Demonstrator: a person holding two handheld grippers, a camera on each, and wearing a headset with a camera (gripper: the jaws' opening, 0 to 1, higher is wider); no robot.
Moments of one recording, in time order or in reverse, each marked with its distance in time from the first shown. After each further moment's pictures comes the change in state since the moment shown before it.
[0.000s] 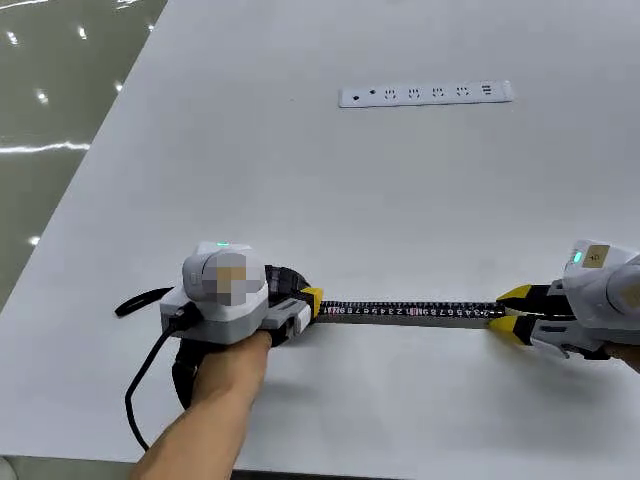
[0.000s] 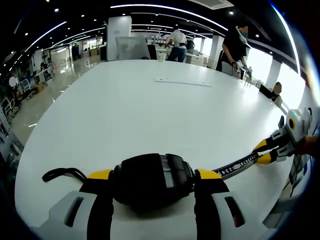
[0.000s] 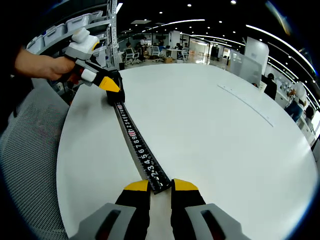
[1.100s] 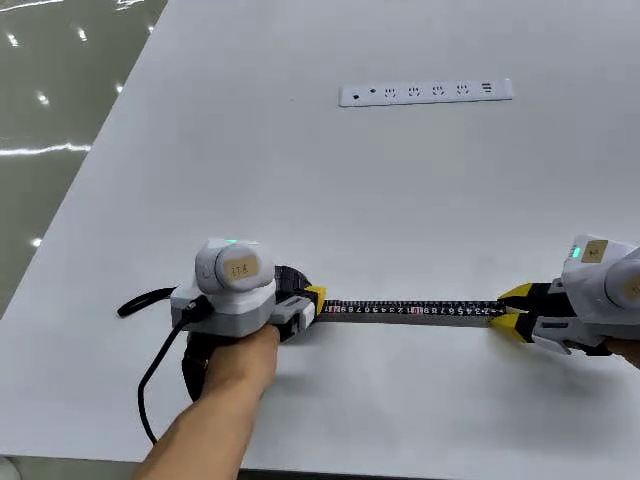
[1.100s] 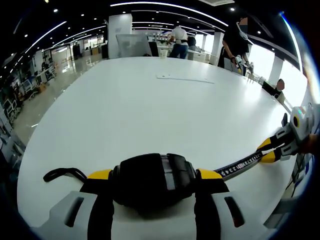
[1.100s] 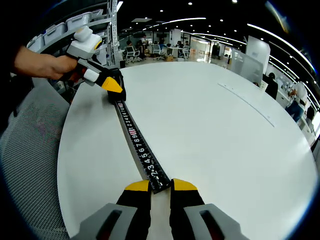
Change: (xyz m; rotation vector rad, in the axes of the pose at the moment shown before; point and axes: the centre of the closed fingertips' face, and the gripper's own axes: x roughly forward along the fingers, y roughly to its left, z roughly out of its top) left arm 0.004 0.003 -0.002 0.013 0.027 0.028; right arm 0.001 0.003 0.000 -0.009 0.022 0.006
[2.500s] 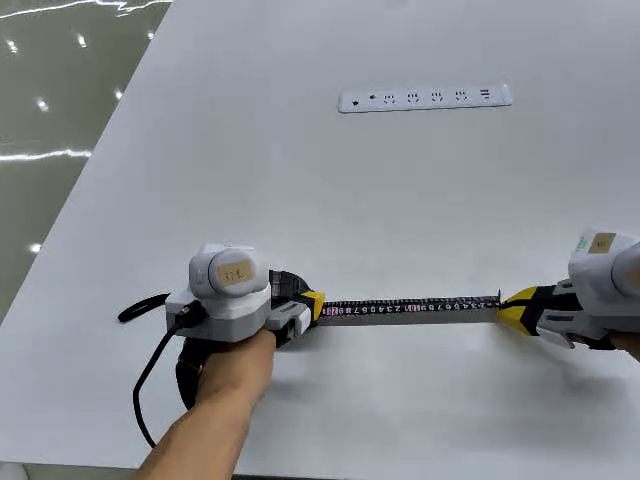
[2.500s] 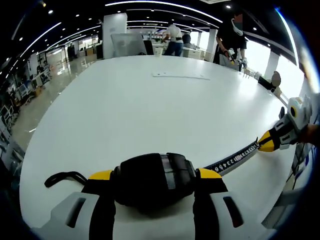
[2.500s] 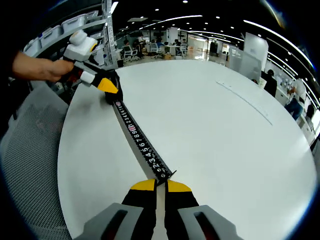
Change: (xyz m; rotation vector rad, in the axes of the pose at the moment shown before) left arm 0.001 -0.001 0.001 0.079 0.014 -0.026; right arm -0.002 -0.007 0.002 -0.012 0.052 -0.008
